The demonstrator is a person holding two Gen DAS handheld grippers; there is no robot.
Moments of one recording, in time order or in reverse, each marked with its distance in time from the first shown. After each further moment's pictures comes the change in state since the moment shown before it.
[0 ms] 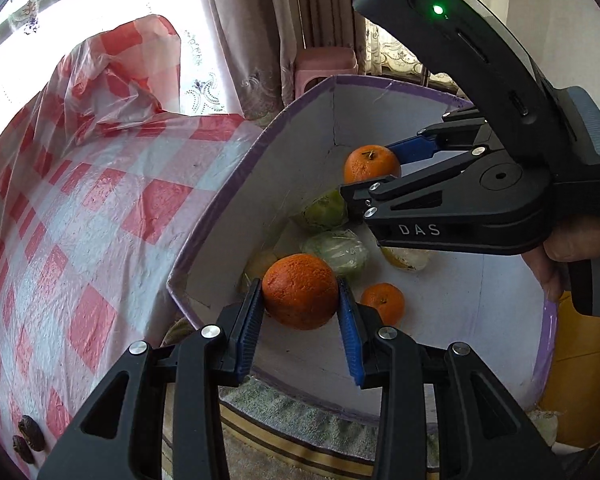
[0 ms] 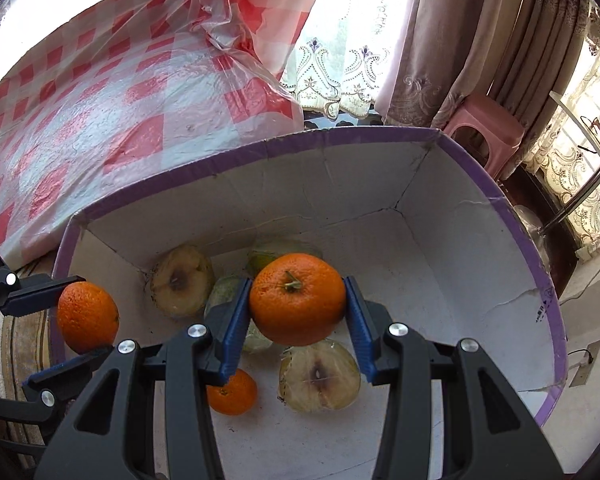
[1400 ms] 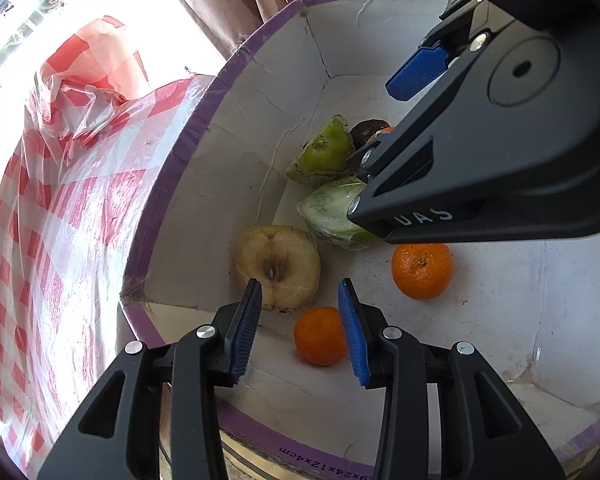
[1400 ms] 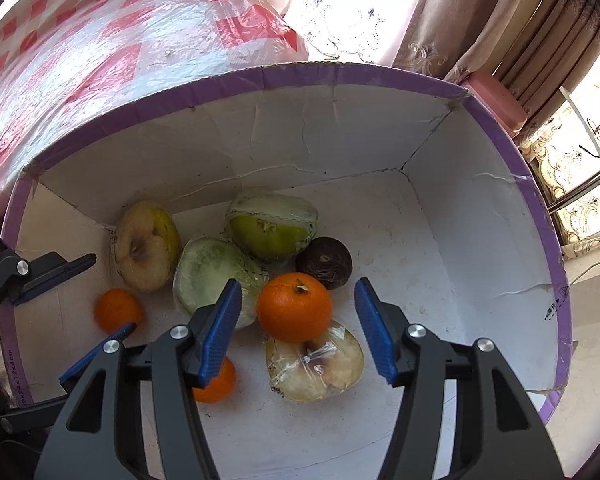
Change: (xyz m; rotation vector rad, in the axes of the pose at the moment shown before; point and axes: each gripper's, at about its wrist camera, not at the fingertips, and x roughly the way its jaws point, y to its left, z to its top) left arm 0.051 -0.039 -0.011 0.203 0.160 0.159; right arm 0.042 0.006 -0.004 -0.067 0.165 -0.067
